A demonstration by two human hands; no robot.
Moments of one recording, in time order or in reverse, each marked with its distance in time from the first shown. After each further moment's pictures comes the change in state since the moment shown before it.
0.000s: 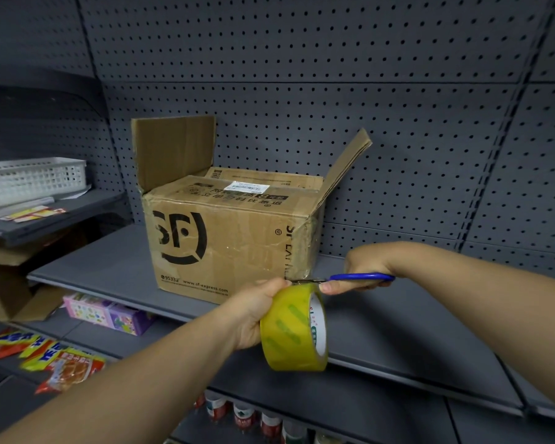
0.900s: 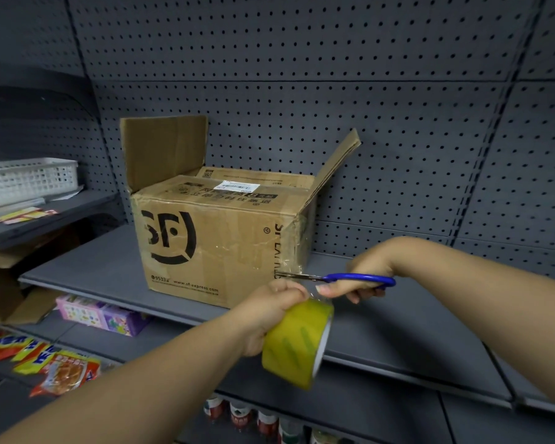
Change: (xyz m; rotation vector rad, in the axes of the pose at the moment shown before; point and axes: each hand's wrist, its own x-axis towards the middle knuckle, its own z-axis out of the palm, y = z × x) left_hand 0.002 -0.013 0.013 0.263 -0.092 0.084; right_hand -0.012 0.000 0.003 0.155 -0.222 0.062
